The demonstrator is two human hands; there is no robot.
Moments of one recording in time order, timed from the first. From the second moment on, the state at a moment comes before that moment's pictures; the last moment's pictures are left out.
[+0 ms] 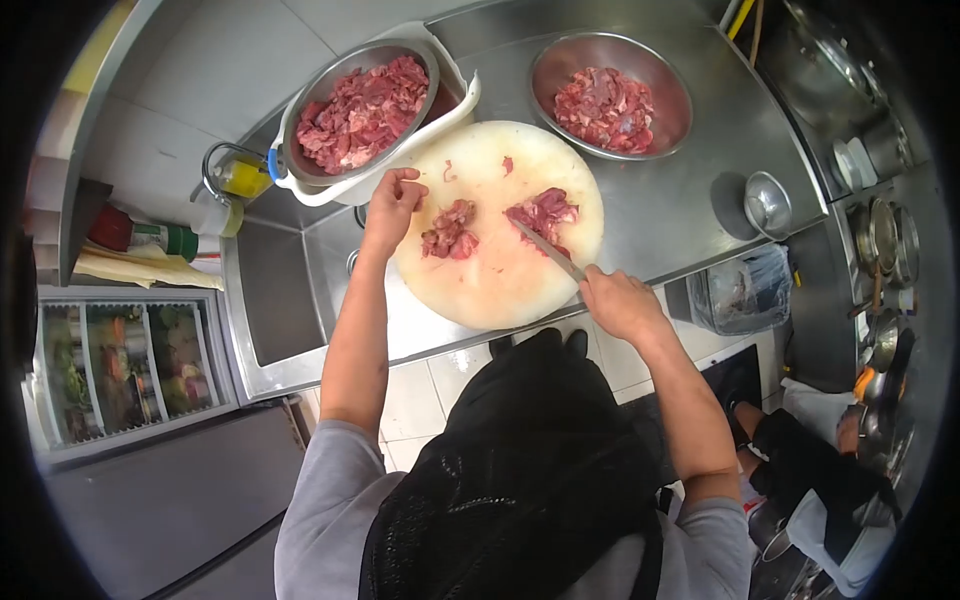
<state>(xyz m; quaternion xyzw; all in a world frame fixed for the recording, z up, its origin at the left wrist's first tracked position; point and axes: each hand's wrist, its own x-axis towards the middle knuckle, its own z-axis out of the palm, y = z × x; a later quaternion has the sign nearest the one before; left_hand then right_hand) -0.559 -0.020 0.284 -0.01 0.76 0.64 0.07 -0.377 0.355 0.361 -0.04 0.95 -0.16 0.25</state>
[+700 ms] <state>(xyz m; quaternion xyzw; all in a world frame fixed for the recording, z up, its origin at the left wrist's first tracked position) -0.491 0.000 0.271 0.18 0.80 0.56 0.10 -0.345 0.355 0.374 0.09 0.93 -0.30 0.21</state>
